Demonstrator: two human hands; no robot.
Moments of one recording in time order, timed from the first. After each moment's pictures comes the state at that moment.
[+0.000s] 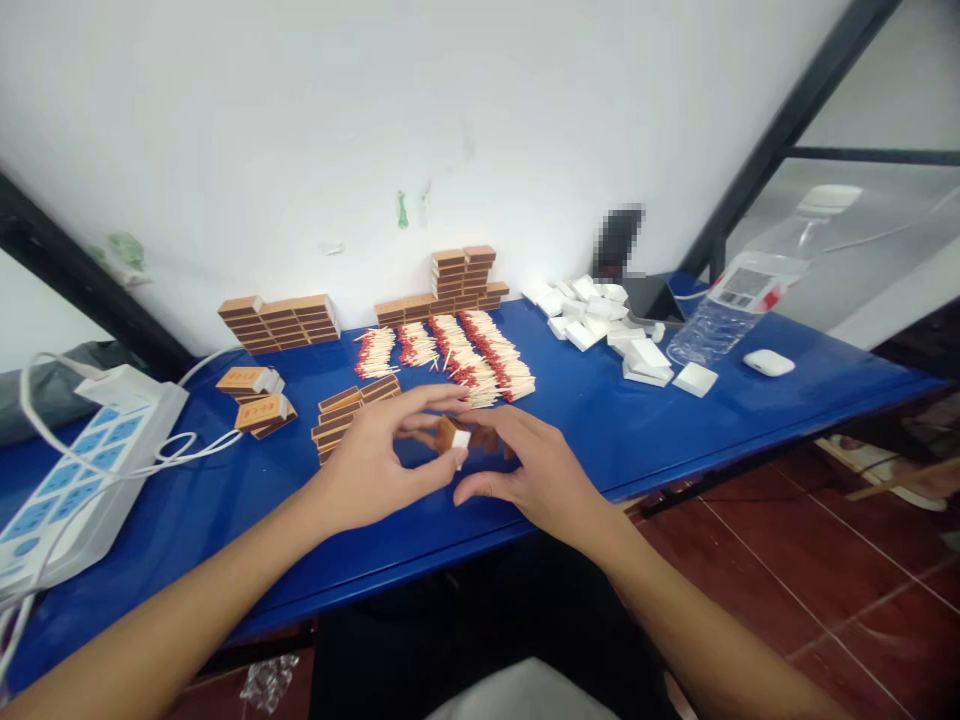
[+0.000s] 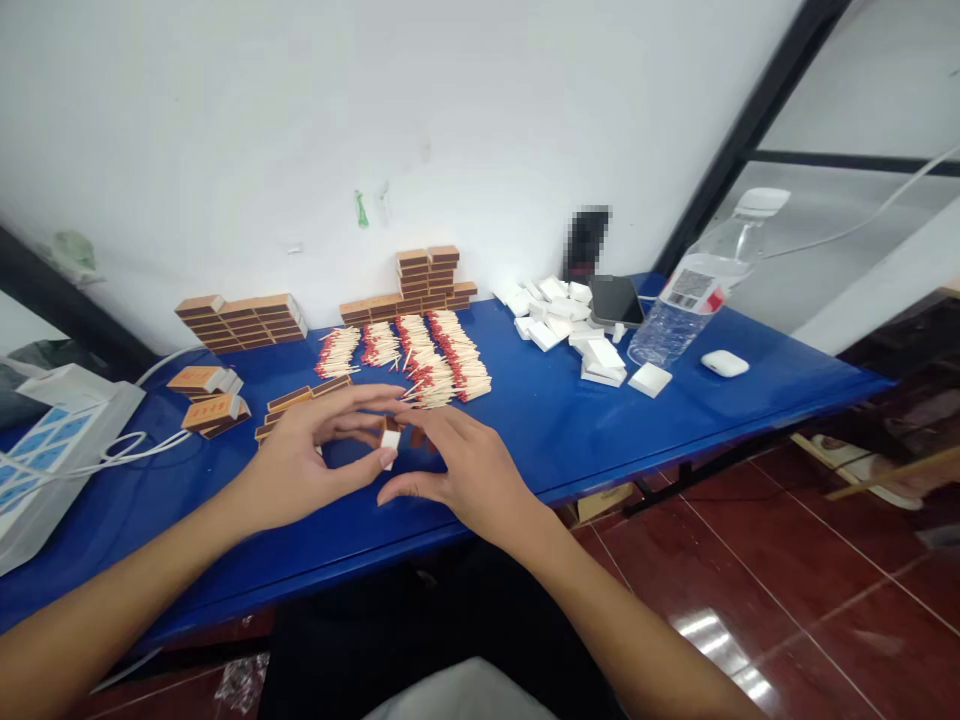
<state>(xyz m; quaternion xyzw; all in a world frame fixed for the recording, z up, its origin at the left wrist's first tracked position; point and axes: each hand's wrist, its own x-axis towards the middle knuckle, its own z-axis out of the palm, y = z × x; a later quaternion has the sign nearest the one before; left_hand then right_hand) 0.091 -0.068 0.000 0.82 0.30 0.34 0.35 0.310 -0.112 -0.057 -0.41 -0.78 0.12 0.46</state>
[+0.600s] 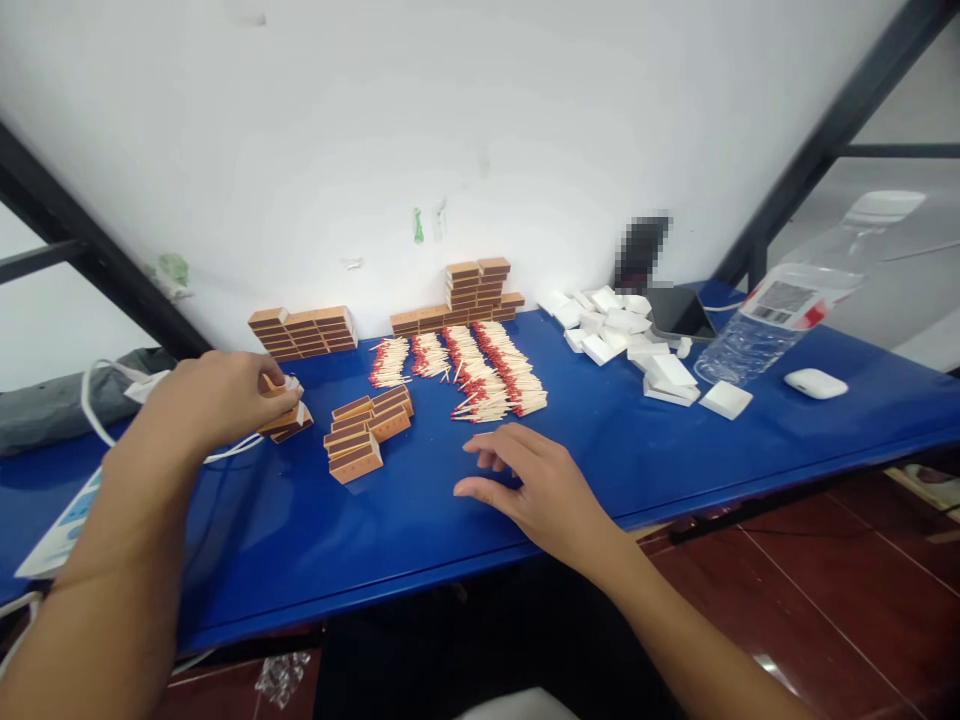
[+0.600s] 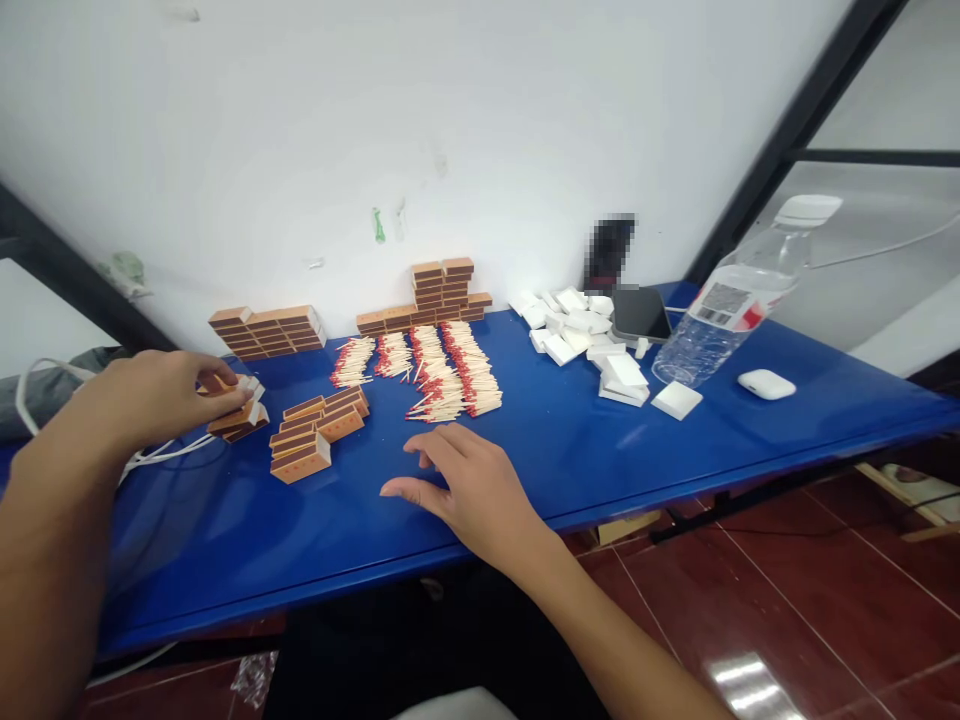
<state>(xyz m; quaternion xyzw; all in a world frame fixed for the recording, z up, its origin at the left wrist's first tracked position) -0.029 -0.001 0.073 0.70 0.70 -0.08 -0.10 0.309 -0.112 -0.055 -0.41 -0.79 0.09 0.45</state>
